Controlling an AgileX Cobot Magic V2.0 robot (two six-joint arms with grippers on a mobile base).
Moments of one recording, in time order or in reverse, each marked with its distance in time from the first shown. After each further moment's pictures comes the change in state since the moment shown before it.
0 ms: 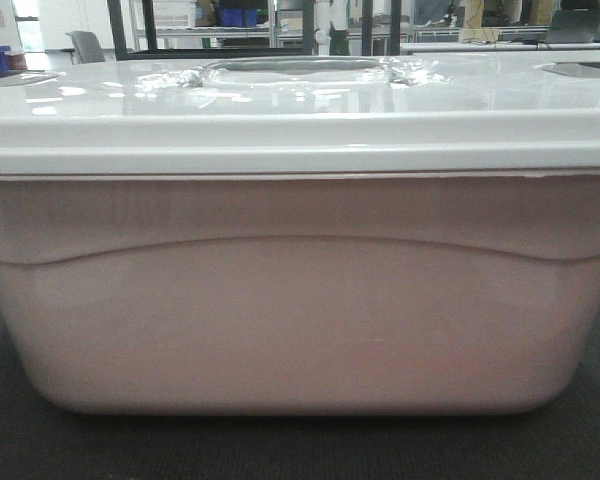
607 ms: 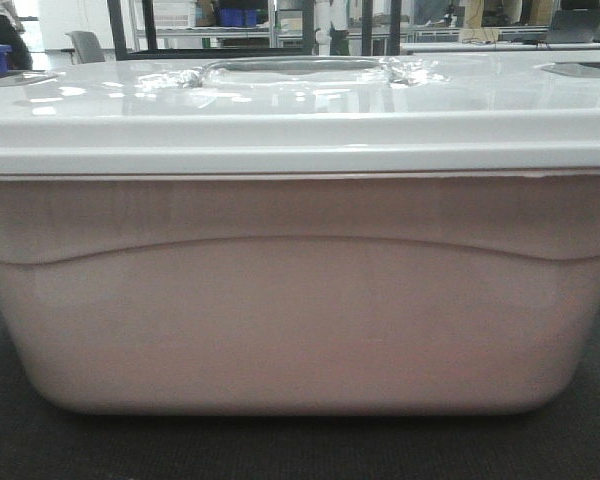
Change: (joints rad) left arm 0.000 0.000 0.000 0.000 0.000 0.000; right arm 0.000 0.000 0.000 0.000 0.000 0.000
